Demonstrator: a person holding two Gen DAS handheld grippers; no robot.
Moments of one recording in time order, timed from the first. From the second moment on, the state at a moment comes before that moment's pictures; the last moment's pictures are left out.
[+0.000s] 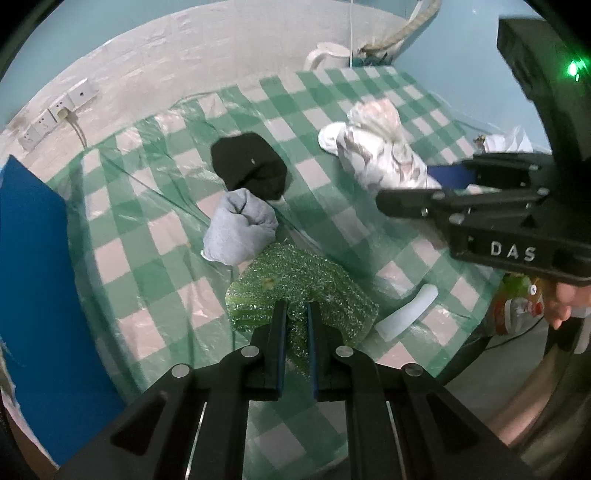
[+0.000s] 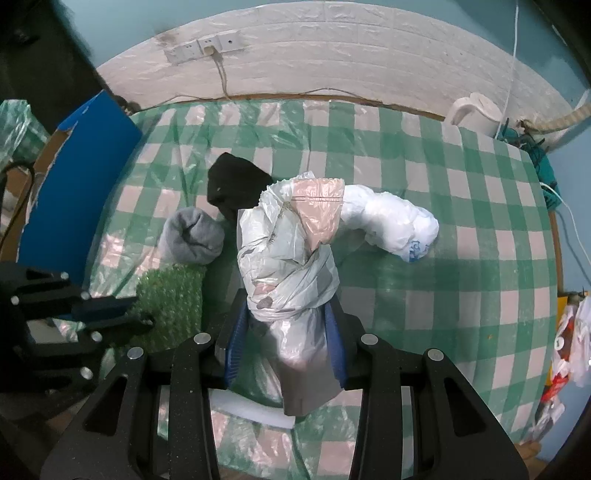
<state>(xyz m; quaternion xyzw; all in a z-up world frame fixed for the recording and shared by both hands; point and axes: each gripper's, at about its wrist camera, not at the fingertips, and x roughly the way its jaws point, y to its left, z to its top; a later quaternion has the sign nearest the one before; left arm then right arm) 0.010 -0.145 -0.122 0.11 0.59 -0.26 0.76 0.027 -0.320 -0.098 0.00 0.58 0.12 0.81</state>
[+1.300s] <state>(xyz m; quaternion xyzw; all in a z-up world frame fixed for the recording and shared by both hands) 0.004 -0.058 -0.038 0.07 0.51 -0.23 0.83 0.009 -0.268 -0.025 -0.01 0.53 0.18 0.83</state>
